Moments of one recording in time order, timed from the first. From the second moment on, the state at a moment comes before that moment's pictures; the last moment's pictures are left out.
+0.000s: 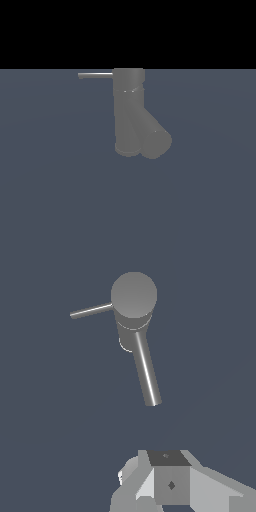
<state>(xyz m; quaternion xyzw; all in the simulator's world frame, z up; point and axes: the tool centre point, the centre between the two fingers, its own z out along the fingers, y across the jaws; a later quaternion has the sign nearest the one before) -0.222 0.004 0.486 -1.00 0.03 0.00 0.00</state>
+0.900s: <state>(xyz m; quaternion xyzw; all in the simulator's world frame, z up) -0.135 0.031 0.448 -0.97 0.22 0.01 0.01</state>
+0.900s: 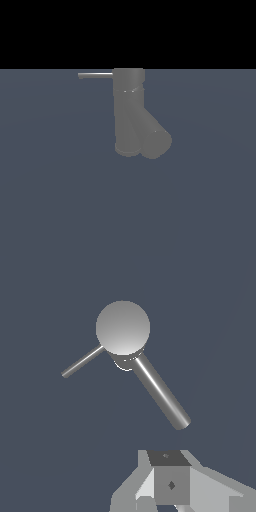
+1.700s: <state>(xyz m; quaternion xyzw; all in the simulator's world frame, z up) -0.061 0.063 0.394 -0.92 0.40 0.01 0.01</state>
